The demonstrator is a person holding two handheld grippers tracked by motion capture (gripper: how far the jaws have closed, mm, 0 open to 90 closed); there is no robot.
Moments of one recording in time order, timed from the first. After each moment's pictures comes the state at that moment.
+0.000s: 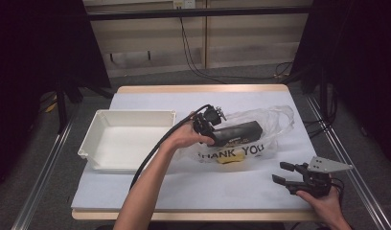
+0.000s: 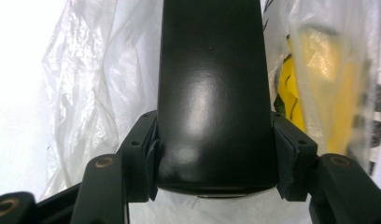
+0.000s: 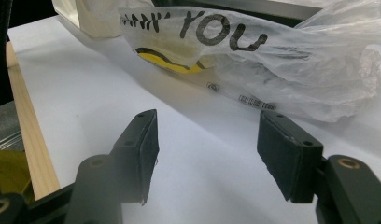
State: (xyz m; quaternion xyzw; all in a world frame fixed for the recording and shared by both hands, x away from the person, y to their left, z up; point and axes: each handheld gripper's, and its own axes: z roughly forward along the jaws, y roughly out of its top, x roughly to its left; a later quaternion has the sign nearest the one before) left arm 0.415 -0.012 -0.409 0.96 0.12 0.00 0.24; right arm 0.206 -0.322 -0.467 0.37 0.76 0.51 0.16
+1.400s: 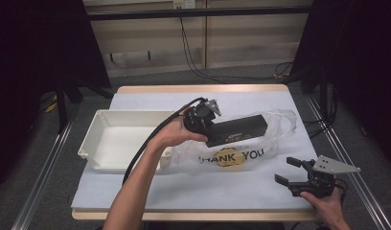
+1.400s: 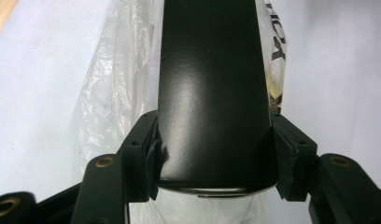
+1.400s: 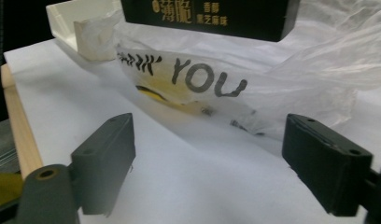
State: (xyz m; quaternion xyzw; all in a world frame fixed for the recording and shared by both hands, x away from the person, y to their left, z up) left arm 0.387 0.015 -0.354 0.95 0.06 0.03 0.30; right arm 0.201 -0.325 -0.459 0.37 0.73 0.53 0.19
